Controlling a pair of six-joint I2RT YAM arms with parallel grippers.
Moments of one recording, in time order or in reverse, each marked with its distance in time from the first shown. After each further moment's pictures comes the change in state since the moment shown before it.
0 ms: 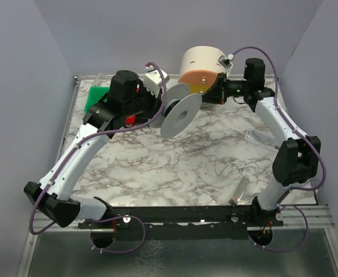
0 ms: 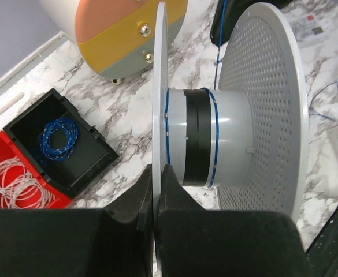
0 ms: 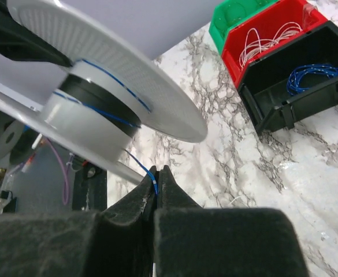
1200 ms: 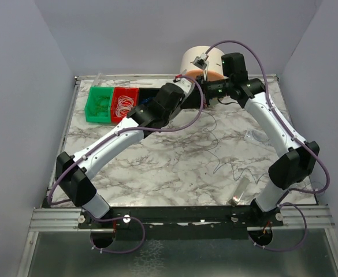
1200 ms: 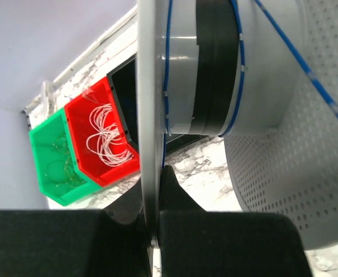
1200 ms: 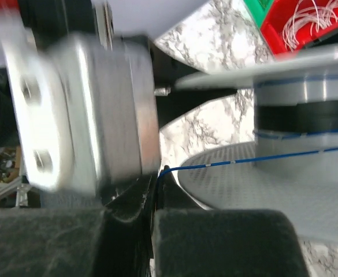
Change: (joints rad) left arm -0.283 0.238 -0.025 0.077 -0.857 0.090; right arm 0.235 0.014 0.388 -0.654 0.209 -0.184
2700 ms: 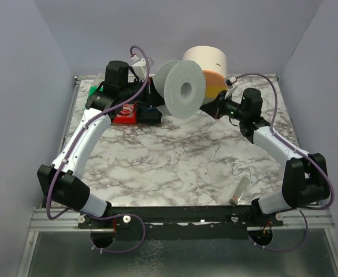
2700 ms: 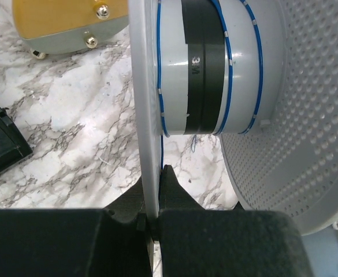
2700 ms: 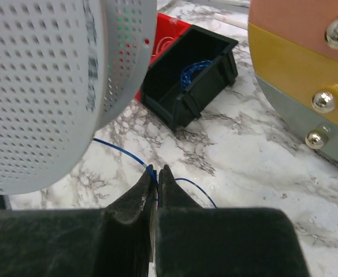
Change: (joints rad) left arm 0.452 -0.083 0.017 0.033 1.191 -0.494; right arm -0.150 -0.261 -0.866 1.014 0.427 0.231
